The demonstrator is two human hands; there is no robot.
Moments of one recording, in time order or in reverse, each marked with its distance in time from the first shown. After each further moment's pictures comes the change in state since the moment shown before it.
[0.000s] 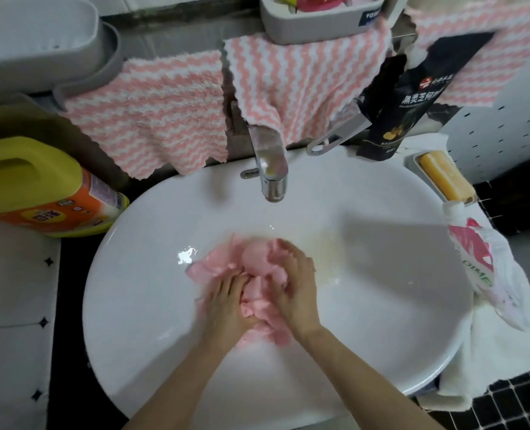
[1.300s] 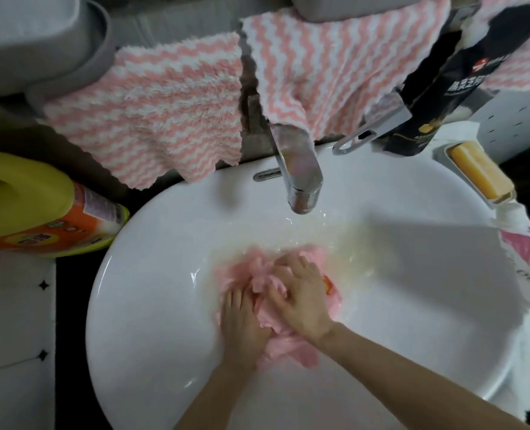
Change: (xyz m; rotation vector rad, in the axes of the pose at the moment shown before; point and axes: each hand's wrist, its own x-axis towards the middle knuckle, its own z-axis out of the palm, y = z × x) left_hand 0.006 -0.018 0.030 -0.047 0.196 -0.086; right_hand 0.025 0.001 0.029 -0.262 -0.063 -0.230
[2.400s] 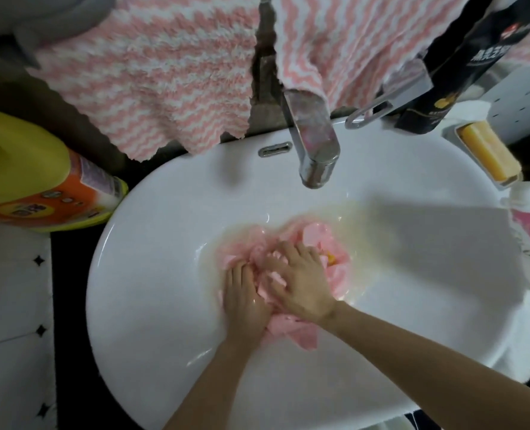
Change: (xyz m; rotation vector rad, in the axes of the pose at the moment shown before) left_hand -0.002 -0.002 0.007 -0.069 0.079 -0.040; right_hand -0.012 0.011 0.010 -0.145 -0.172 -0.163
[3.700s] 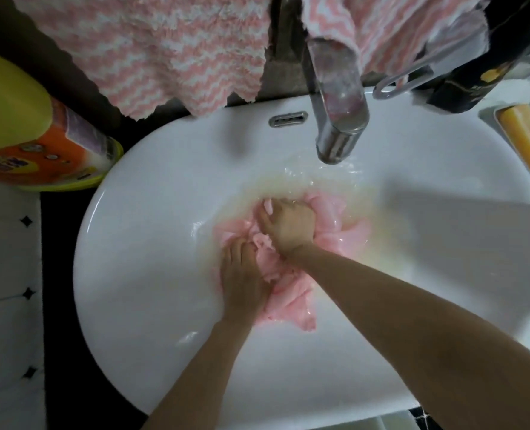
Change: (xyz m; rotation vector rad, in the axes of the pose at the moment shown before) left_hand 0.004 0.005 -0.002 0.119 0.001 -0.034; right_hand 0.074 0.007 0.022 -0.090 -0.001 0.379
